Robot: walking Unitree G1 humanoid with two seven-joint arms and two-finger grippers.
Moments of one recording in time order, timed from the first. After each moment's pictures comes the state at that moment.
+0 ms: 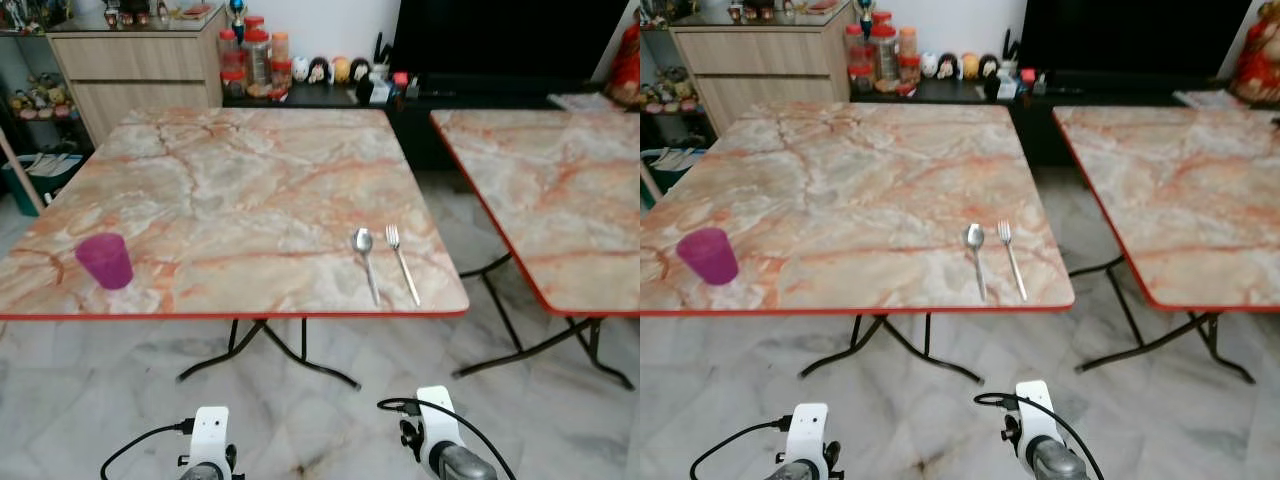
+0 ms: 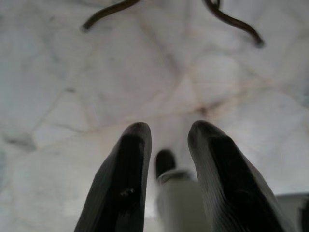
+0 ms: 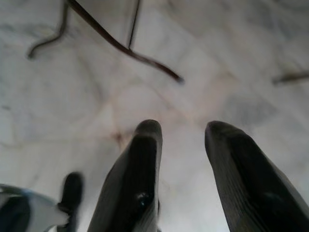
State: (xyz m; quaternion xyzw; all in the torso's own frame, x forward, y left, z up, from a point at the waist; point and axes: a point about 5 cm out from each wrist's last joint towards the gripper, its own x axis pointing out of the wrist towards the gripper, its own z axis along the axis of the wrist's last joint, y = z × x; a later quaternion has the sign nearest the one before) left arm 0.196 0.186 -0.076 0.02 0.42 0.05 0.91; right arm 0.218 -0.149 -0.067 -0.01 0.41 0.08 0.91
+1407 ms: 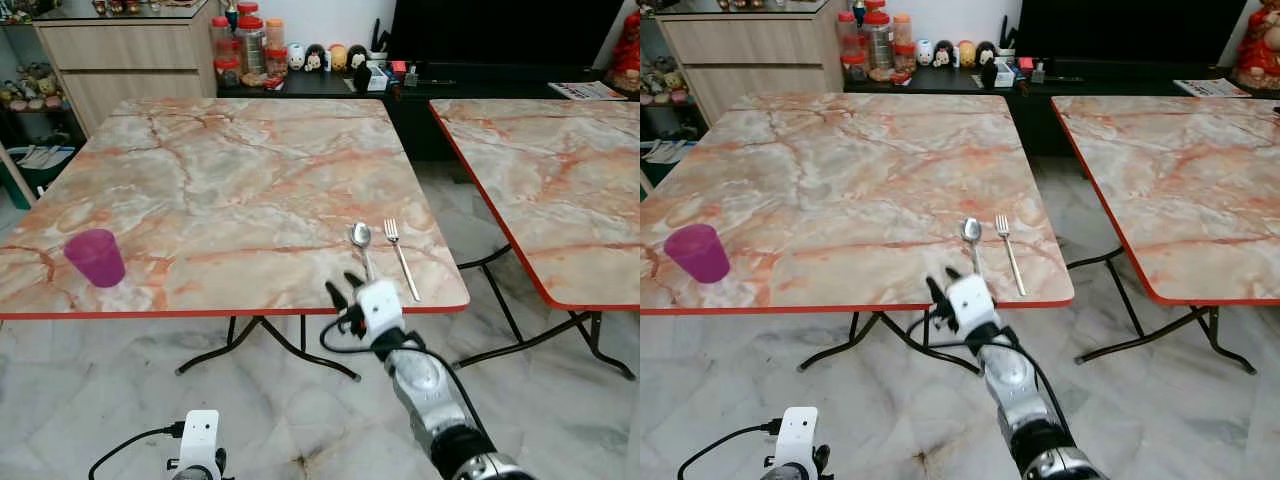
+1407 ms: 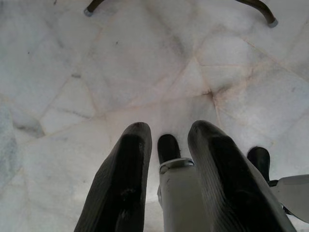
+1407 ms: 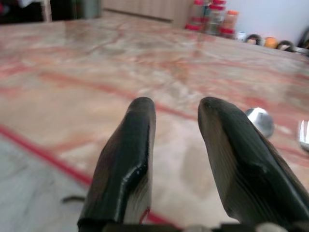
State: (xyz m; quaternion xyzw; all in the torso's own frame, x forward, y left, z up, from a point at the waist) left arm 0.195 0.183 -0.078 0.02 0.42 0.04 0.90; right arm 0.319 -0.088 0.067 -0.05 -0.02 0.21 0.98
